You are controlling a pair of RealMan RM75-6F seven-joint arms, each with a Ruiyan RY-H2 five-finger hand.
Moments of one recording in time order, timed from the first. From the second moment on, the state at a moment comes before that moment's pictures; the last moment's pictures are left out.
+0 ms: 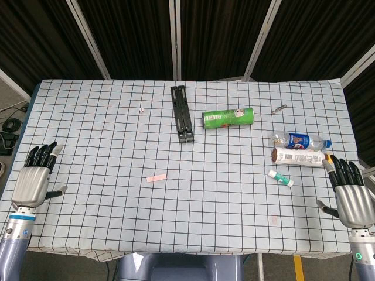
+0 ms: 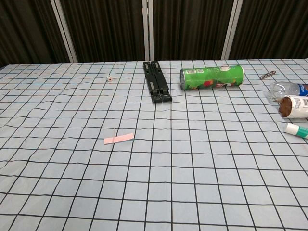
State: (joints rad) left arm -0.35 -1.21 0.03 -1.68 1.29 1.47 0.24; right arm 0.14 -1.14 0.06 -1.54 -1.48 1.51 -0.09
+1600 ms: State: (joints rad) left arm -0.85 -1.63 -0.01 -1.07 1.66 0.93 0.00; right arm 0.12 -1.10 0.12 -1.54 -1.42 1.48 -0.02
